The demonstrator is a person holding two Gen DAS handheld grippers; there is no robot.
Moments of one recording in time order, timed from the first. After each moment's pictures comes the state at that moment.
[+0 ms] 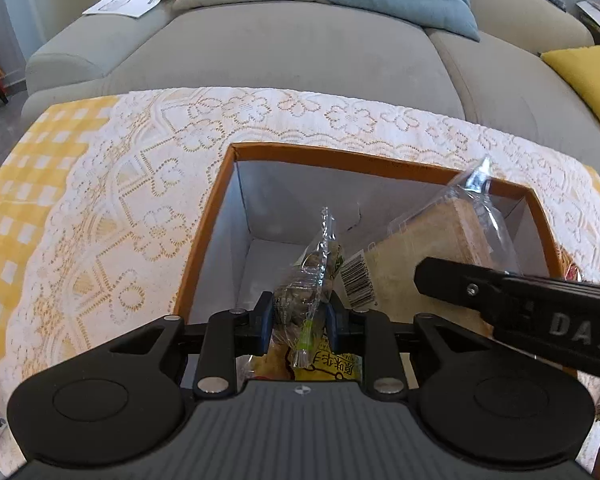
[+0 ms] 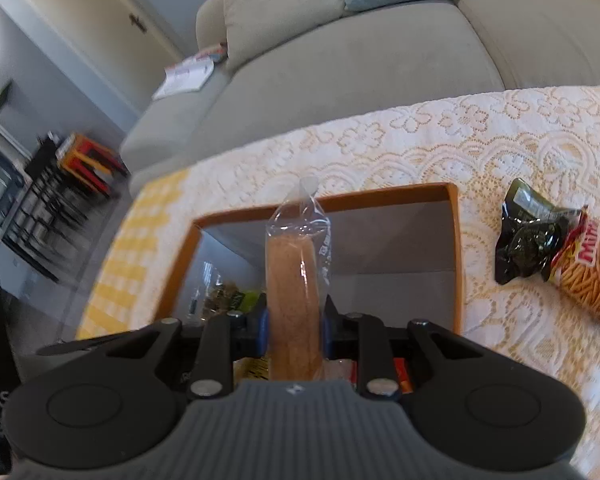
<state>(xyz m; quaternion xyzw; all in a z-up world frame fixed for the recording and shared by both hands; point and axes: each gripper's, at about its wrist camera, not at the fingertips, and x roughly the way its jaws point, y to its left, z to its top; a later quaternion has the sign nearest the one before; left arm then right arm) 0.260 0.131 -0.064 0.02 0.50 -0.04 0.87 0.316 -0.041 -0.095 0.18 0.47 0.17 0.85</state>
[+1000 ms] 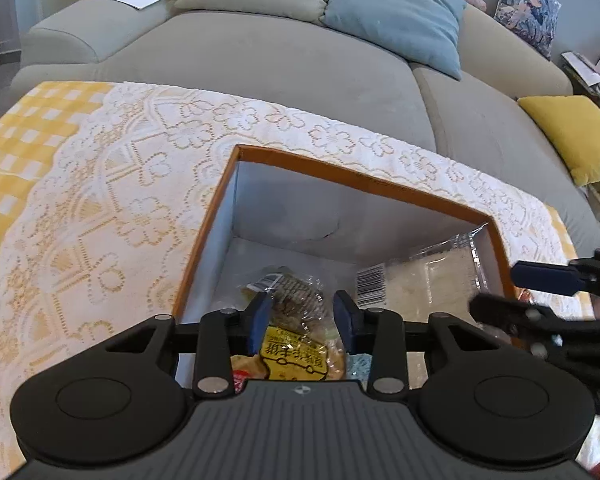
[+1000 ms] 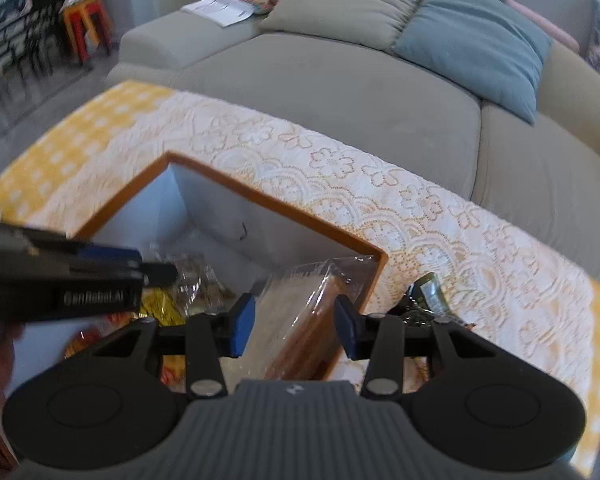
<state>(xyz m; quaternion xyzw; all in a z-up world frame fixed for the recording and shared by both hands) 0.244 0.157 -0.054 -0.07 0.48 -0.07 0.87 0.297 -0.025 -0.056 -0.13 0.45 0.18 0.86</state>
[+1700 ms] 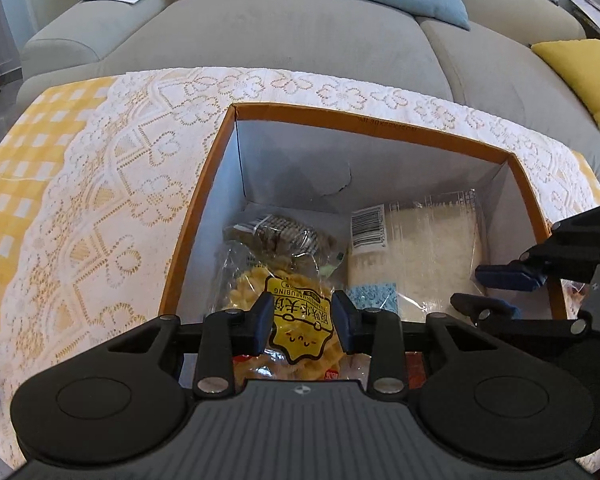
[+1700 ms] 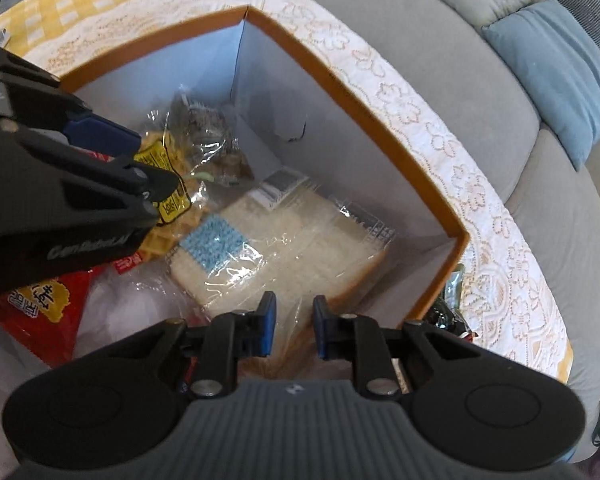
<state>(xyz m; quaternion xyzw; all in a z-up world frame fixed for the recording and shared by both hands) 0.236 0.140 -0.066 0.00 0.51 -0.06 0.86 0.304 0.018 -0.110 -0.30 0.52 0.22 0.77</state>
